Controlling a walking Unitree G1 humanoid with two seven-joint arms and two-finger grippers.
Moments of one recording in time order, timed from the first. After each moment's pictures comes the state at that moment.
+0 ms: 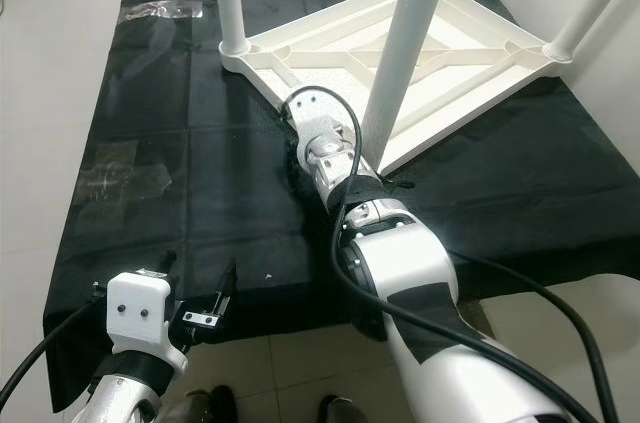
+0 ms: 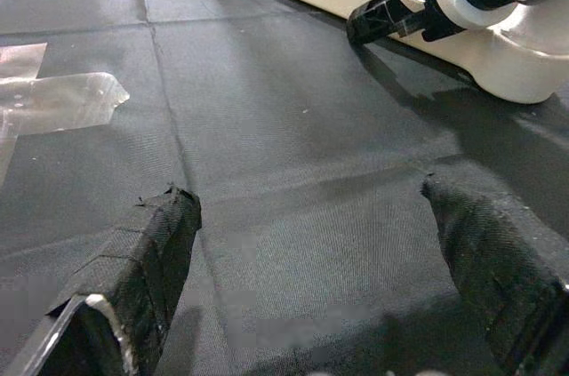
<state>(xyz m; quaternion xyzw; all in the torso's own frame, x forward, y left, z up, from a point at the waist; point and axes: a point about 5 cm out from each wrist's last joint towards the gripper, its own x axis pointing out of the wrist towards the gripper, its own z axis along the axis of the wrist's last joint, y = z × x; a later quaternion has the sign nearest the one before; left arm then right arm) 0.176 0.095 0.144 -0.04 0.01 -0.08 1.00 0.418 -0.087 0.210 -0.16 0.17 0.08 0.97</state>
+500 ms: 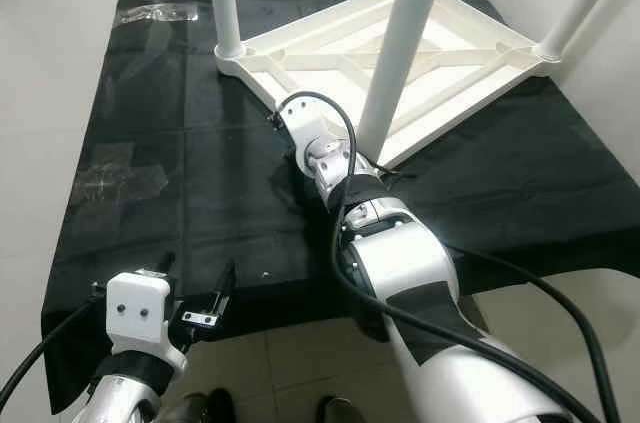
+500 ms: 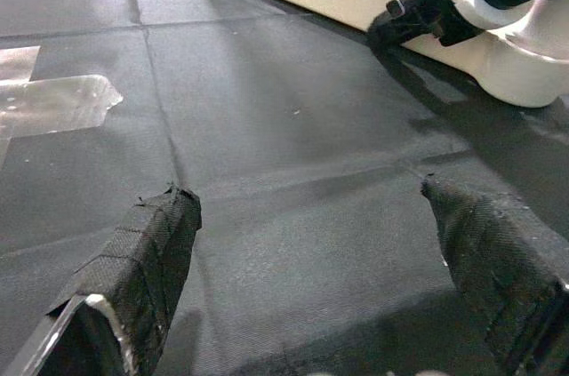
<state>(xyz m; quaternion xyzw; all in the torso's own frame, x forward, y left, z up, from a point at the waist) 0.177 0.095 0.143 -0.03 0.01 -0.07 1.00 0.416 -0.088 0.206 -0.22 0.20 0.13 0.95</state>
